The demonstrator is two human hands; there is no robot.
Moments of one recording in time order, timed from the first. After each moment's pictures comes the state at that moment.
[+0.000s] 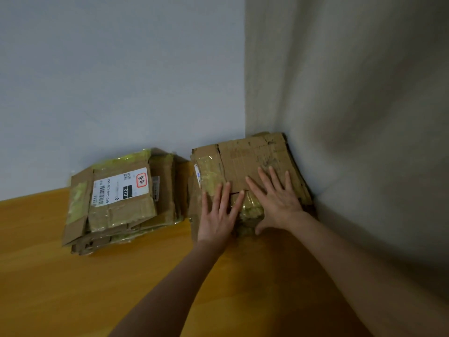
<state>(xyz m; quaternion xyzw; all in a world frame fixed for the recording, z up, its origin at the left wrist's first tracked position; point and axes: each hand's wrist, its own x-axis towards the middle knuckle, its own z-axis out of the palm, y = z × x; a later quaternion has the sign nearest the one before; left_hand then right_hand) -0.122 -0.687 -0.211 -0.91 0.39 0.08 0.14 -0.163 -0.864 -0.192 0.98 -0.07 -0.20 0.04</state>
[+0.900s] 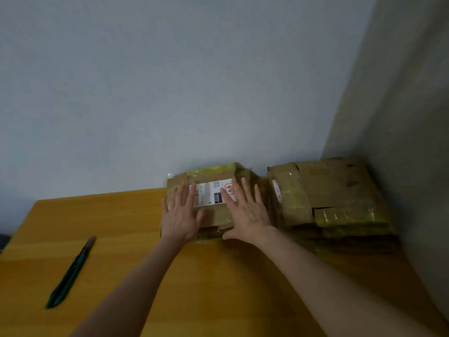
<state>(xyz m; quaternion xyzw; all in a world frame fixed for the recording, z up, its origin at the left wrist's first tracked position) -0.013 -0.450 -0.147 -0.99 0.16 0.03 -0.05 -0.066 -0.632 -0.137 0.99 0.04 -0.10 -0.05</state>
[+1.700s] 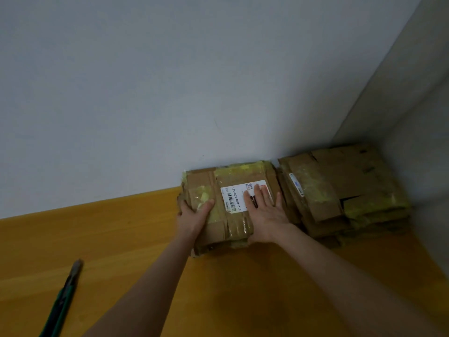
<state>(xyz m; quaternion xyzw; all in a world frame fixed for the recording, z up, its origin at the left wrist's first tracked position) 0.057 -0.424 -0.217 -0.82 -0.14 0.28 -0.48 -0.029 -0.602 -0.174 0.96 -0.08 -0.27 -0.04</state>
